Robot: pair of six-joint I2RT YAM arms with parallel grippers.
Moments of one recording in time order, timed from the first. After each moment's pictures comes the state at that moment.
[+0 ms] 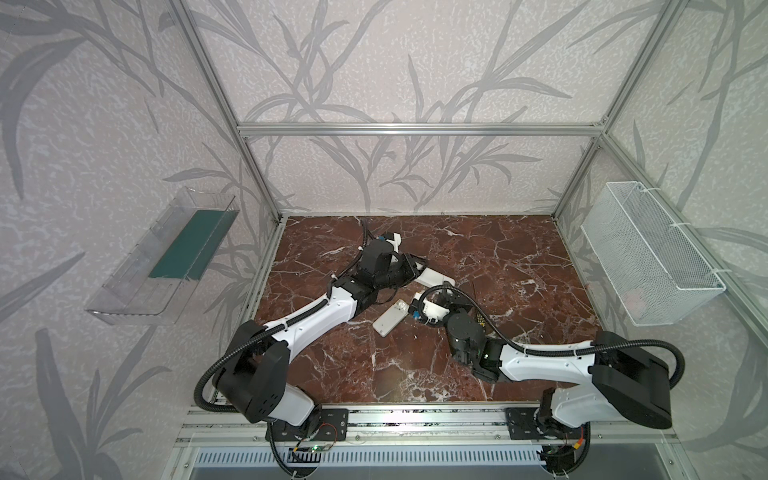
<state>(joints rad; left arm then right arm) -0.59 1.49 0.98 0.12 0.33 -1.05 1.10 1.42 0.57 0.72 0.93 -1.04</state>
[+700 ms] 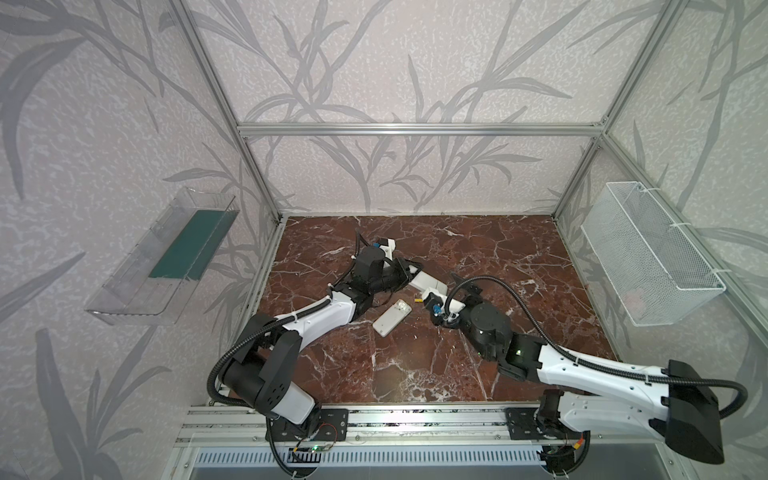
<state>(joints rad) -0.51 1.53 0.87 0.33 0.41 -1.13 1.00 1.09 0.67 0.21 0.52 -0.58</state>
